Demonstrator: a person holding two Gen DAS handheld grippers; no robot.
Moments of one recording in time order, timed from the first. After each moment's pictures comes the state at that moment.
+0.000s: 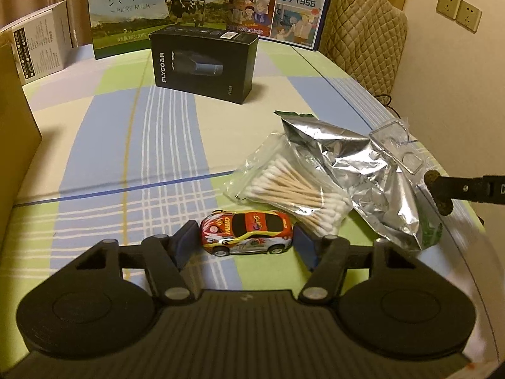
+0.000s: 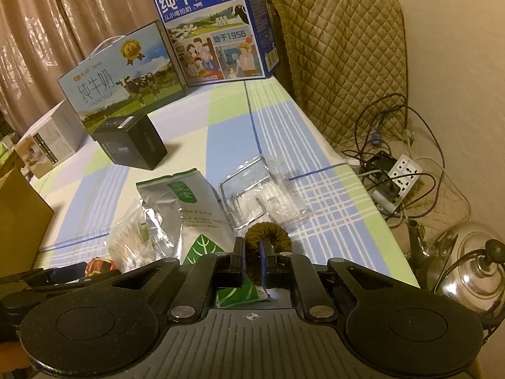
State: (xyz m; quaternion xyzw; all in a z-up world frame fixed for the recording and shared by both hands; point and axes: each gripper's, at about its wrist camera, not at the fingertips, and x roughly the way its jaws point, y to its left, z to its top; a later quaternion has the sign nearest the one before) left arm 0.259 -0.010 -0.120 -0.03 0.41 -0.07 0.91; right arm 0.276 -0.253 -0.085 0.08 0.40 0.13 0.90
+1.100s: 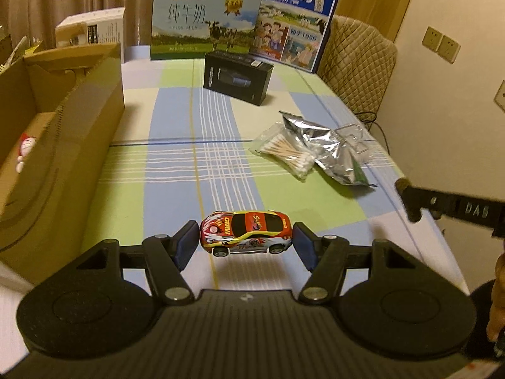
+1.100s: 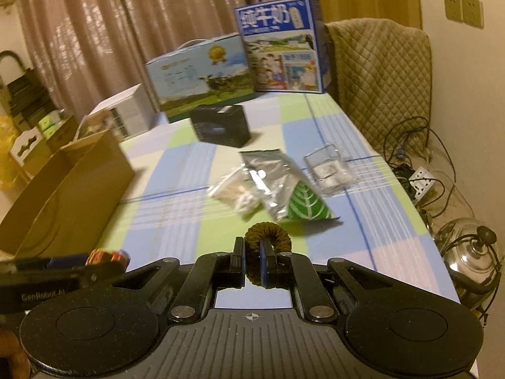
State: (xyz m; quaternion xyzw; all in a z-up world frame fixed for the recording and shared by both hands) left arm 0.099 0.035 -0.030 -0.07 0.40 -0.05 0.91; right arm 0.117 -0.203 -0.015 0.04 0.37 0.20 0.90
